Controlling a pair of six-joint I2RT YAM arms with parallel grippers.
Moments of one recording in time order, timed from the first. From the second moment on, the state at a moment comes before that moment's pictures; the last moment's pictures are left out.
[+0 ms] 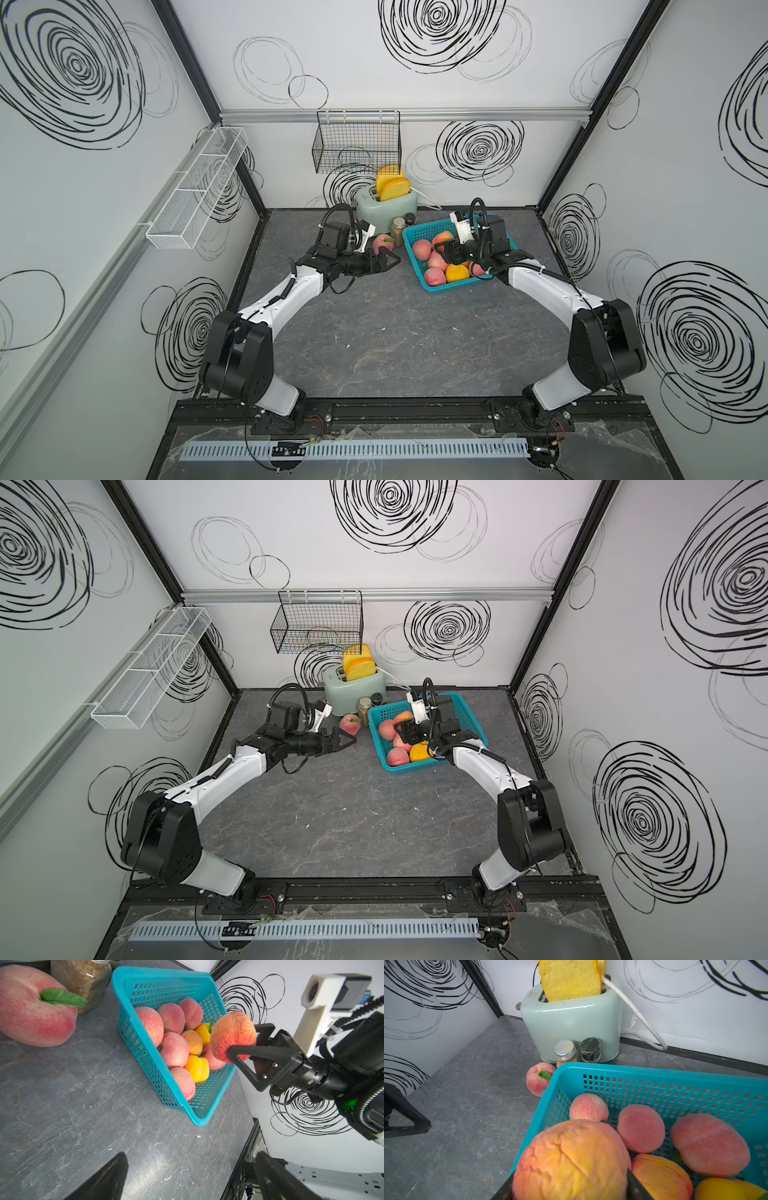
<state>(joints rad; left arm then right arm) -0.32 1.53 1.11 -0.26 0.69 -0.48 0.34 1.59 1.14 -0.13 -0.29 0.06</state>
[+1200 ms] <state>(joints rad) -0.39 1.60 1.20 -0.20 0.47 -0.46 0.17 1.83 1.24 -0.06 -0.17 0.05</state>
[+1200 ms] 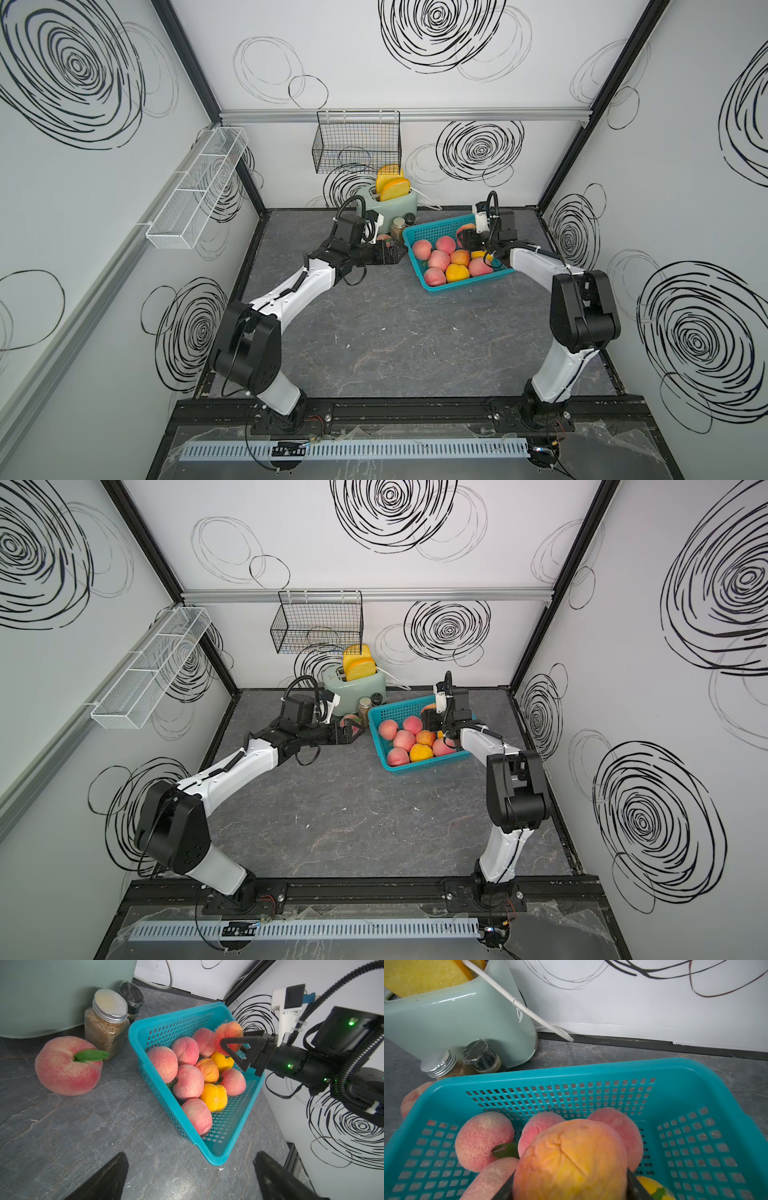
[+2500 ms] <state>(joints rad) -0.36 1.59 1.12 -0.14 0.52 -0.51 0.19 1.91 1.30 -0.09 -0.12 -0.01</state>
